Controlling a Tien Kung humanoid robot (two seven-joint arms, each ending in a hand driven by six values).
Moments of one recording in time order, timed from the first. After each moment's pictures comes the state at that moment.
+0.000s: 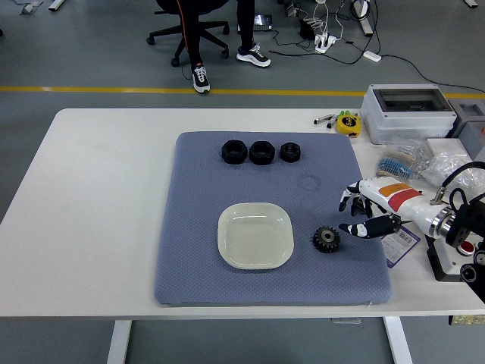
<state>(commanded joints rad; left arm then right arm) -0.16 0.09 -0.60 -0.20 1.05 0.17 0.17 0.43 -0.45 0.99 1.24 -2.04 0.12 0.28</state>
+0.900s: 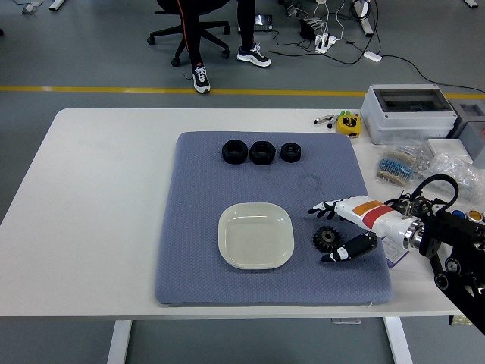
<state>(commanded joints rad) -0.16 0.09 -0.60 -0.21 1.06 0.17 0.17 0.50 -0.38 0.86 1.10 -2.06 0.08 0.30</state>
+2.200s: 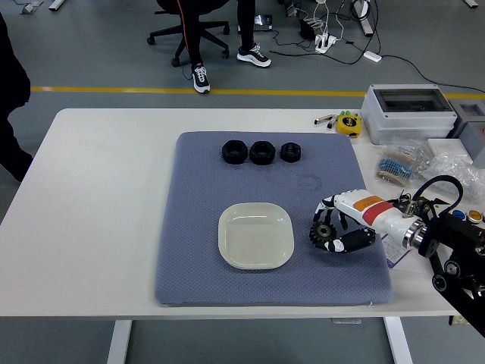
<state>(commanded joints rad) -0.17 0.09 -0.62 -0.21 1.08 0.16 0.18 0.50 -0.38 0.85 1.14 -2.00 -0.02 0.33</state>
